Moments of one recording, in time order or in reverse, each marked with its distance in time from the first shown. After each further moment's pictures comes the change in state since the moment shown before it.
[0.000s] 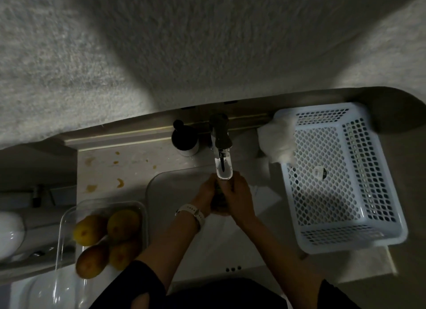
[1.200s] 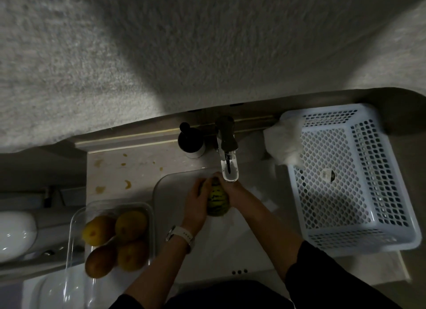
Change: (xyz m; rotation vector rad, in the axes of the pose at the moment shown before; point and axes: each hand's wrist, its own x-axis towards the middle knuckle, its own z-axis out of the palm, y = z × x) left_hand -0.014 -0.028 -0.039 0.218 0.259 0.705; right_hand 0.034 -0.053 0.013 0.372 -0.304 0.595
